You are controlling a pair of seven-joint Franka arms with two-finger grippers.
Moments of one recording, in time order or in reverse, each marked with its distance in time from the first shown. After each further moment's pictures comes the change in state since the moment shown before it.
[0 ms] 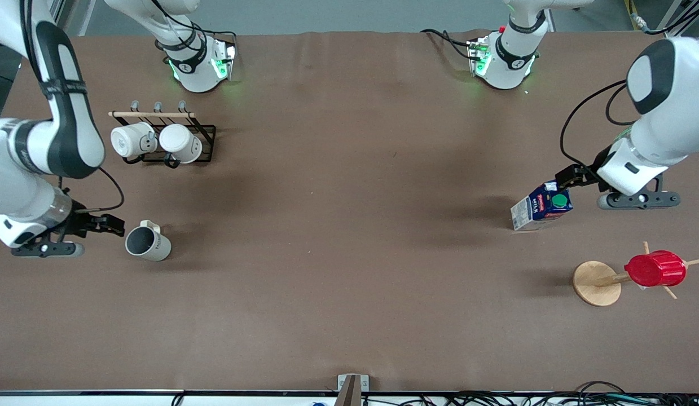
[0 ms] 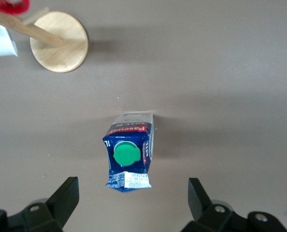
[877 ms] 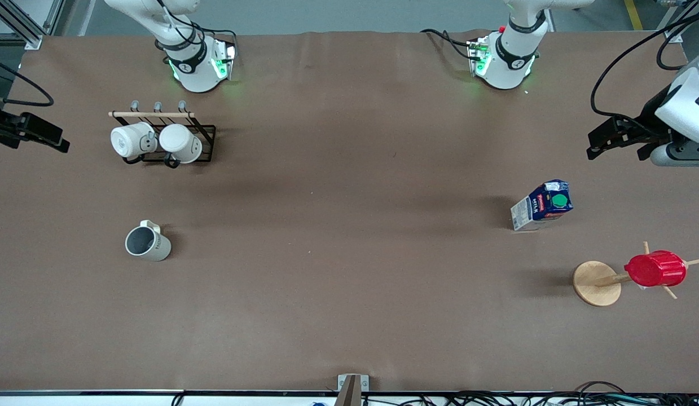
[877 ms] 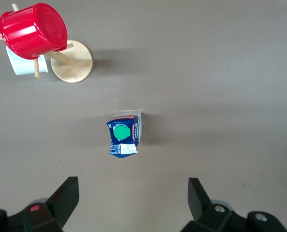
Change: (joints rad) left arm -0.025 -0.047 -0.005 0.350 -0.031 -0.352 -0.002; right arm 0.002 -0.266 0.084 0.440 0.042 -0.818 0.198
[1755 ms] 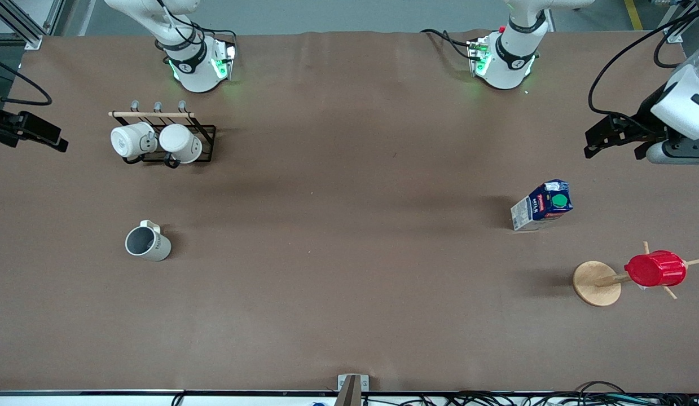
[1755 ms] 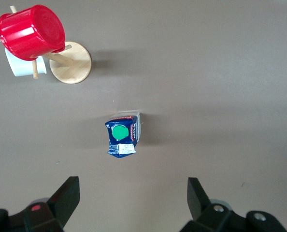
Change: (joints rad) left arm -0.002 -0.008 -0.002 0.000 0.001 0.000 -0.001; right arm 0.000 -0.011 0.000 0.024 0.000 -0.029 0.037
